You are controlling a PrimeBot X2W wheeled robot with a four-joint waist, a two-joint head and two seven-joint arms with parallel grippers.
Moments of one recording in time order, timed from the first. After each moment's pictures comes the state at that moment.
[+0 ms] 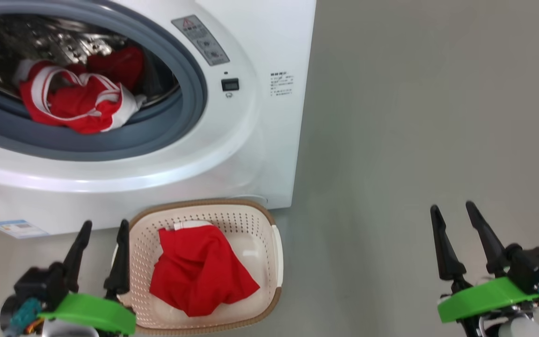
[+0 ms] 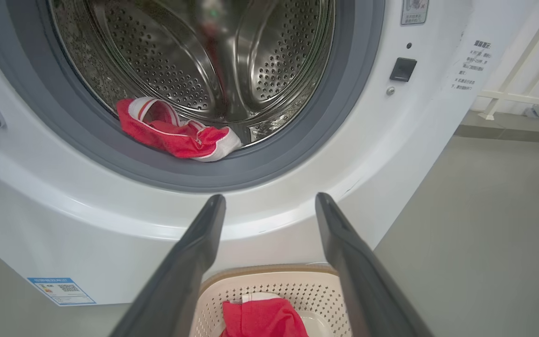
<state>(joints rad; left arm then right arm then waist) -0.22 0.13 0.01 0.38 -0.30 -0.13 -0.26 -0.06 -0.05 -0.04 0.21 0.29 0.12 -0.26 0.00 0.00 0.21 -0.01</state>
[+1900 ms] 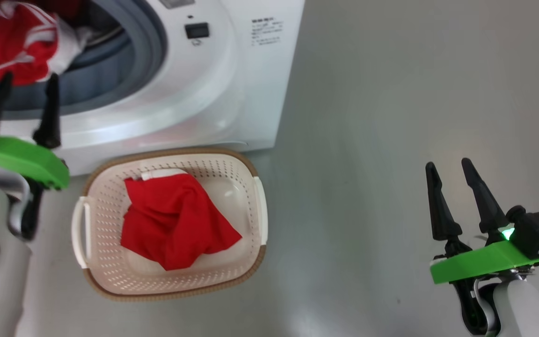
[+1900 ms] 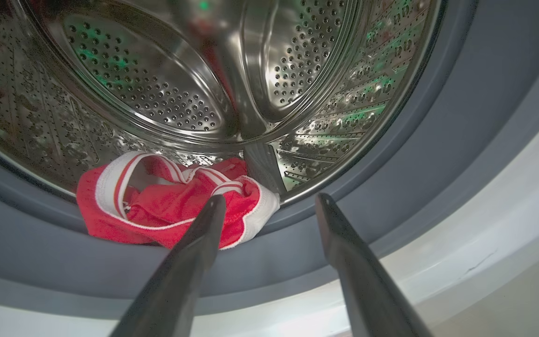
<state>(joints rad) -0.81 0.30 -0.12 0.77 -0.34 -0.13 -0.26 -0.17 -0.04 -0.02 0.19 0.35 0.12 -0.26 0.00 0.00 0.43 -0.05</state>
